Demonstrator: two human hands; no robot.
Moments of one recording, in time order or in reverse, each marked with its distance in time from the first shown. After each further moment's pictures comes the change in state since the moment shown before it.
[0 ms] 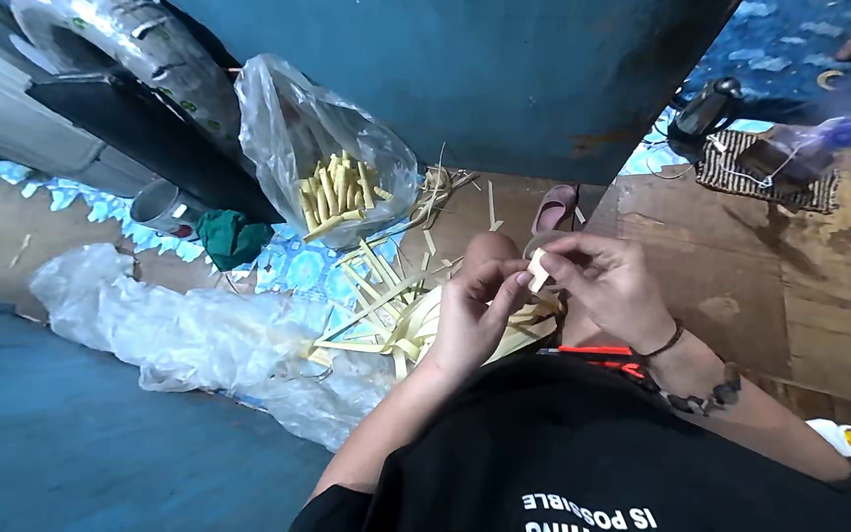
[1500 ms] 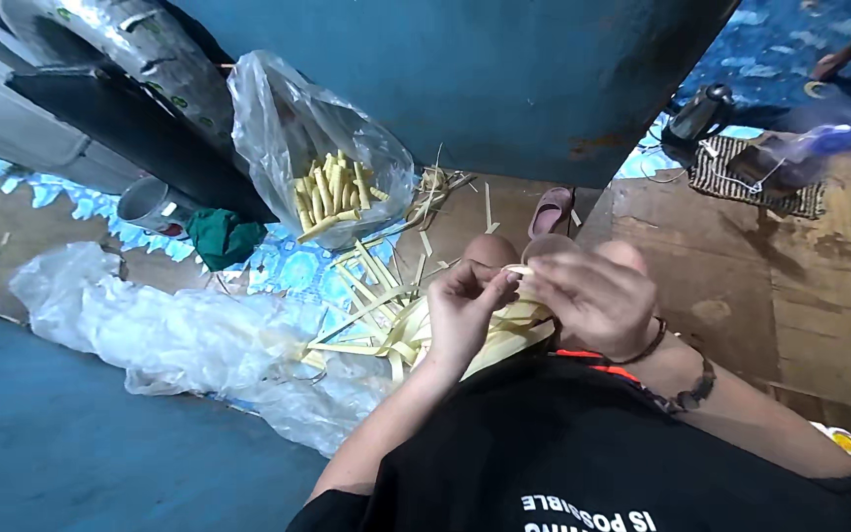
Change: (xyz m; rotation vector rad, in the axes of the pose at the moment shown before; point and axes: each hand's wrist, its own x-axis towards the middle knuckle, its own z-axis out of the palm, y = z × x) left_hand -0.001 -0.020 -0.003 -0.100 0.201 -0.078; right_hand -0.003 0.019 0.013 -0.496 0.143 -0.605
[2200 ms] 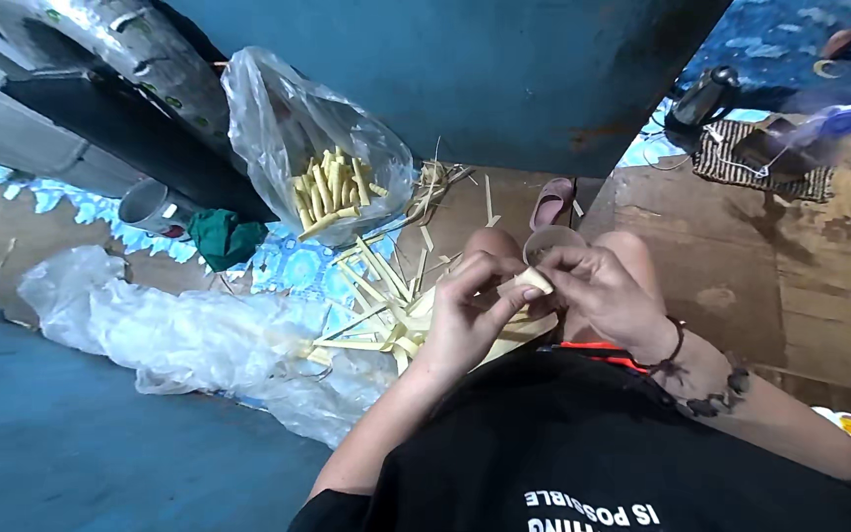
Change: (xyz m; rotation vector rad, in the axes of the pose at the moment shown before) left_hand 0.003 0.019 -0.013 0.218 -0.256 0.227; right_hand 0.005 -0.011 -0.011 0.990 -0.260 0.981
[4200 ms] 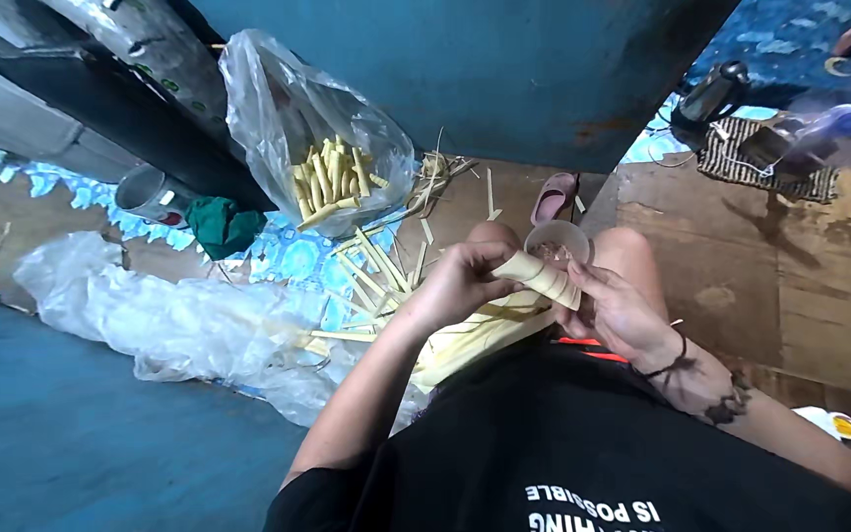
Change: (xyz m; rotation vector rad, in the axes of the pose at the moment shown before) left_hand 0.029 -0.017 -0.025 -0.048 -0.415 -0.261; right_hand -0.025 0.023 -0.015 0.094 0.116 0.230
